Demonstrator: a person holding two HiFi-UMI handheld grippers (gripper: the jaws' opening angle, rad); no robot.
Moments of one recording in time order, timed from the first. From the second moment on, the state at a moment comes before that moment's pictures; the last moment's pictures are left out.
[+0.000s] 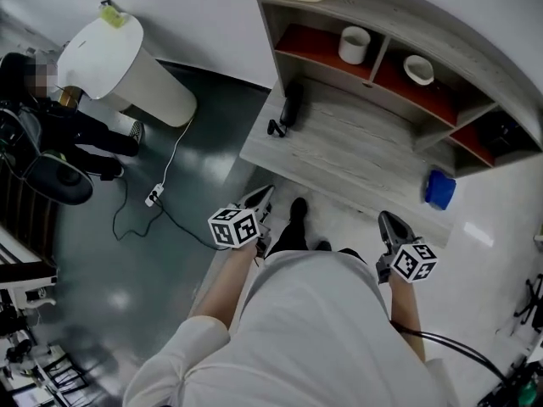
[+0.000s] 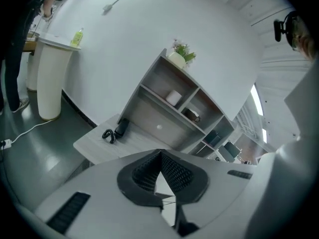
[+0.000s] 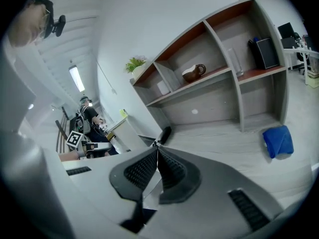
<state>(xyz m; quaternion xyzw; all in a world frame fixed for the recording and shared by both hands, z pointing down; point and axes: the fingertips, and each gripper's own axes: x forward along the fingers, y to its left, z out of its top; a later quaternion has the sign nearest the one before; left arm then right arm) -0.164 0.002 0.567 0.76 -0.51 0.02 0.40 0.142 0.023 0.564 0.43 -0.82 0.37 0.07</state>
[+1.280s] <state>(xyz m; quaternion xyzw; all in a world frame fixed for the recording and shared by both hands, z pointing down) -0.170 0.181 0.519 0.80 -0.47 0.00 0.38 0.033 0.134 0.532 0.35 -0.88 0.32 0.06</state>
